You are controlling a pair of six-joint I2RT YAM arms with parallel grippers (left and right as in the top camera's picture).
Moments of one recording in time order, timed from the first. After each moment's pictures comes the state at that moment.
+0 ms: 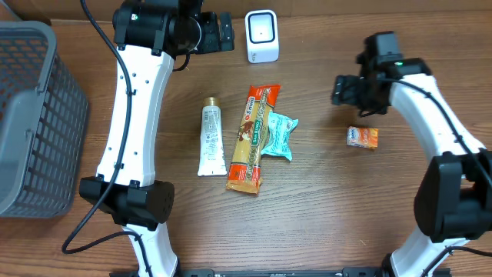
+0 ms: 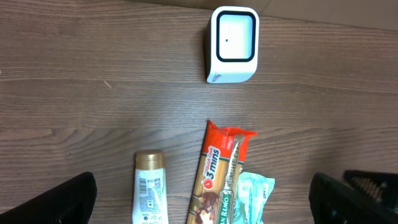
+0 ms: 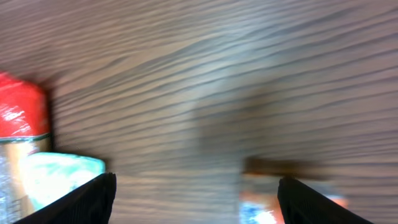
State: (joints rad) left arm -0.21 2.02 2.39 -1.32 0.07 -0.31; right arm 0.08 1.89 1.50 -0.86 -0.13 0.28
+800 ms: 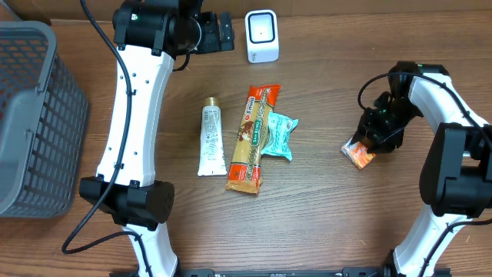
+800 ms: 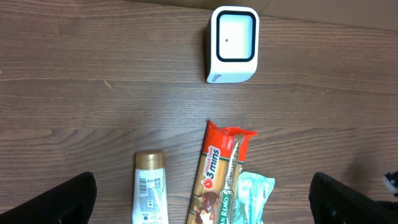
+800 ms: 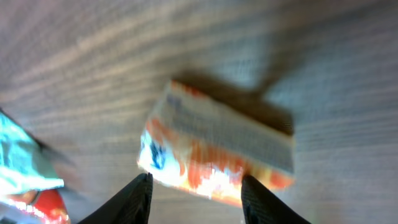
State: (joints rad) left arm -0.21 2.02 2.39 -1.32 0.07 -0.31; right arm -0.08 2.06 1.49 -1.27 -0.33 0.28
